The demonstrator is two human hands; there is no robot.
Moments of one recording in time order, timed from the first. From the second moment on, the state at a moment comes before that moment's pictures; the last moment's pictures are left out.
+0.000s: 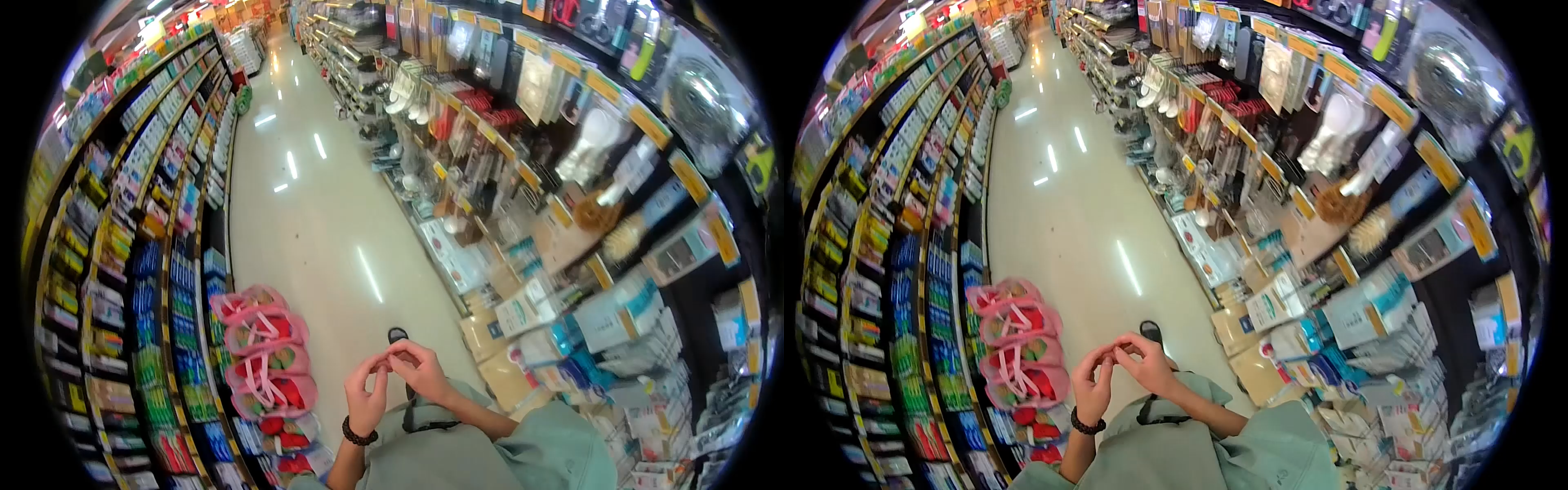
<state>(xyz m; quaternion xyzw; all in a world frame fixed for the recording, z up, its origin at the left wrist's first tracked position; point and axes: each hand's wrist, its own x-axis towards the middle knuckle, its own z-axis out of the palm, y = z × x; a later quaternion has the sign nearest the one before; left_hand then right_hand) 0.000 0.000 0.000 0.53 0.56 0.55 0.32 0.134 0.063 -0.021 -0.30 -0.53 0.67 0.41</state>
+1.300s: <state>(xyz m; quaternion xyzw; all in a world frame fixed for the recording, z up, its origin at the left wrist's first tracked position) -0.396 0.941 0.034 0.57 0.47 0.54 0.40 -0.237 0.972 0.015 -0.35 -0.32 0.69 0.55</state>
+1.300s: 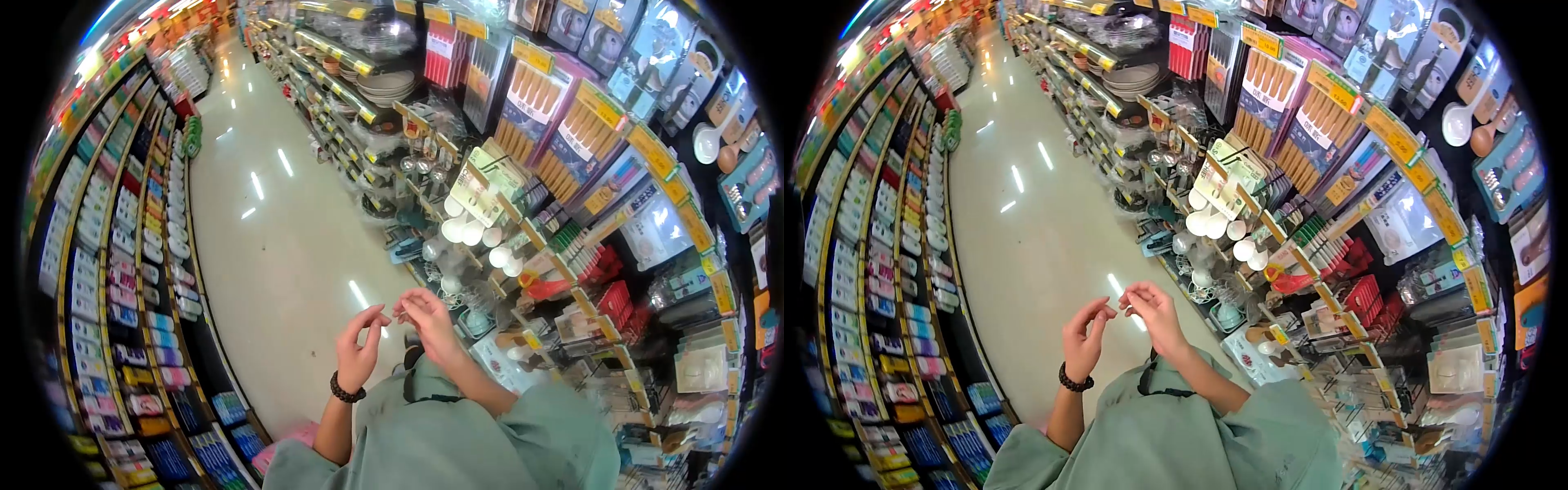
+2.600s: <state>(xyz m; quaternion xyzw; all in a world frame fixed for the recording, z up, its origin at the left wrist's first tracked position) -0.242 1.708 0.037 0.67 0.20 0.51 0.50 -0.169 1.604 0.052 -0.65 -0.30 0.04 0.70</state>
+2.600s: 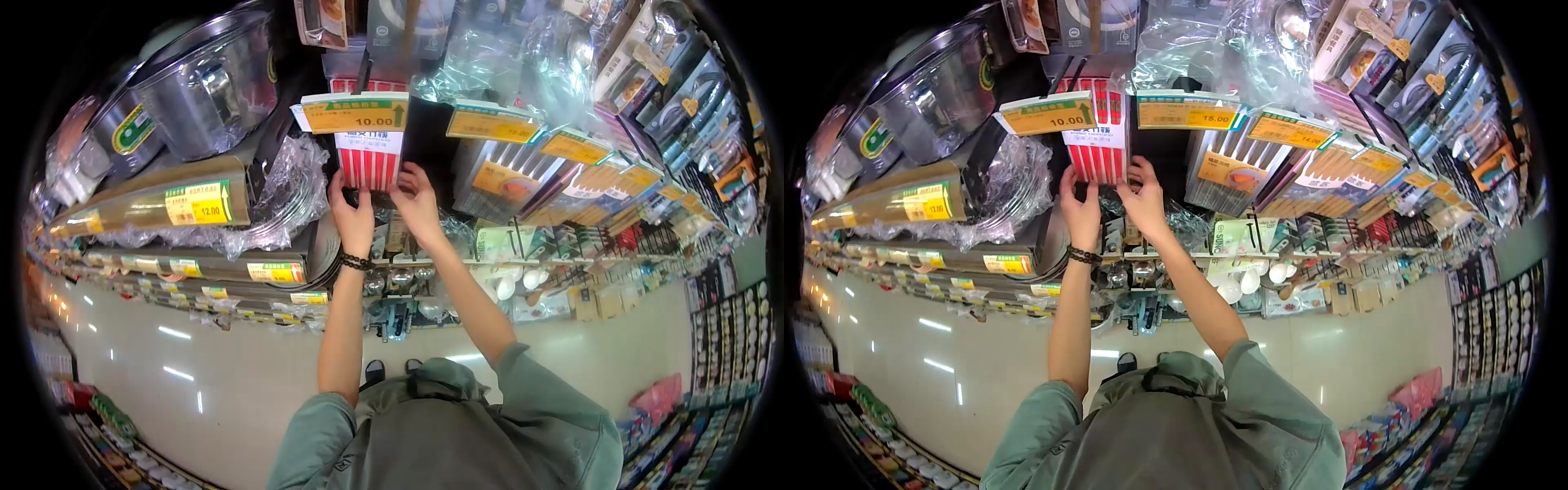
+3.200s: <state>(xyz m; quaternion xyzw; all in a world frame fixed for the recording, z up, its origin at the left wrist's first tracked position) -0.404 1.636 0.096 0.59 0.10 0.36 0.71 -0.313 1.508 0.109 -0.56 -0.24 0.19 0.77</state>
